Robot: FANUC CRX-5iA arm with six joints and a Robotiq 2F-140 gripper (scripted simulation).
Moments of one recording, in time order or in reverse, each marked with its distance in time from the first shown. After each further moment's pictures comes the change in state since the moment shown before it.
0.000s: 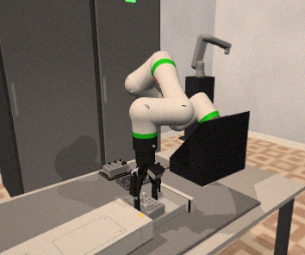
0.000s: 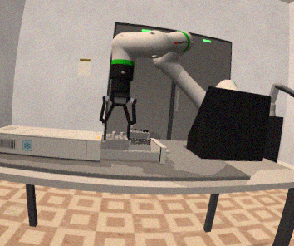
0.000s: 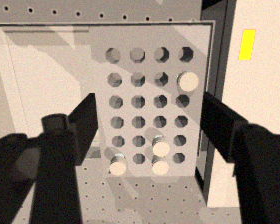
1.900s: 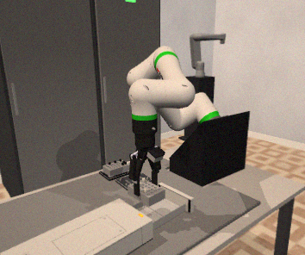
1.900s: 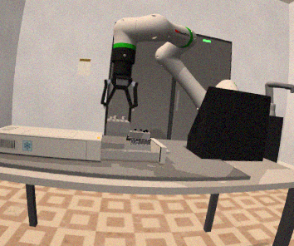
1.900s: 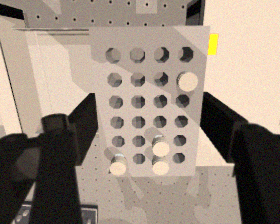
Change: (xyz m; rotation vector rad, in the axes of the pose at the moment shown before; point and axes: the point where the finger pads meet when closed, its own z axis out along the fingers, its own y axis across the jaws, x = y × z) arm 0.000 0.000 -0.066 0.001 0.000 0.000
